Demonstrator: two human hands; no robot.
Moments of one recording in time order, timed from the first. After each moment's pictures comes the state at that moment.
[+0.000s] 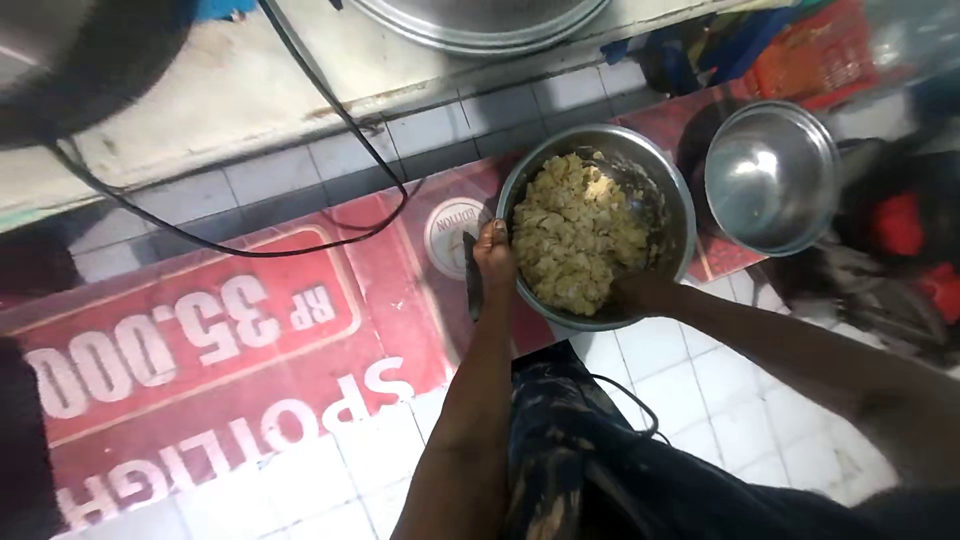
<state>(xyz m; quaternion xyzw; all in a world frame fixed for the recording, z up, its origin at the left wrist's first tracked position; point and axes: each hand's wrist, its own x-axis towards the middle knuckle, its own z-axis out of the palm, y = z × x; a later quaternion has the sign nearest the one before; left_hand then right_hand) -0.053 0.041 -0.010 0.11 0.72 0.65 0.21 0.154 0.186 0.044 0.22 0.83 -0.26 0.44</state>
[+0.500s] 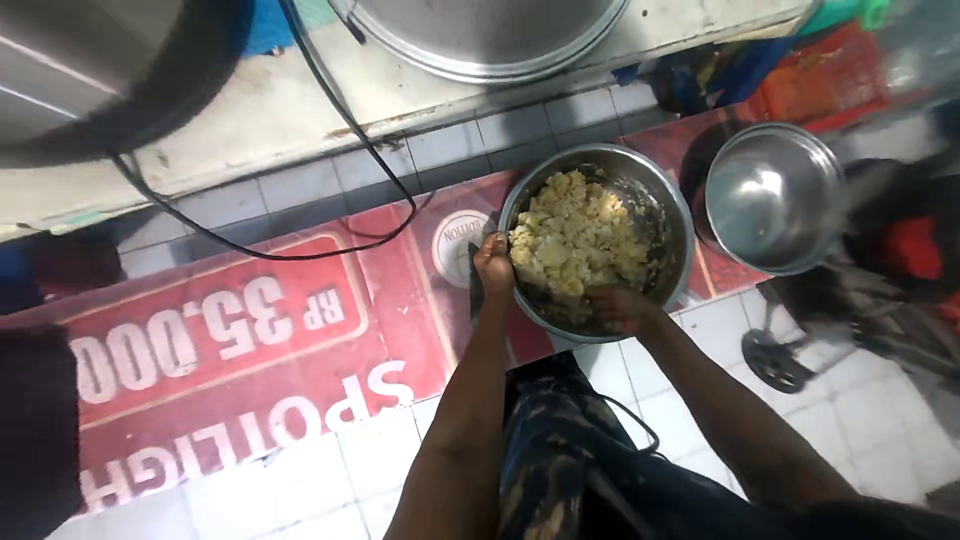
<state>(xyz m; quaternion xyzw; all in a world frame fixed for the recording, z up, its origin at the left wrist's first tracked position) -0.054 0.036 -0.012 0.13 0.74 0.63 0.22 0.138 0.163 0.037 0.48 0.37 -0.77 0.18</state>
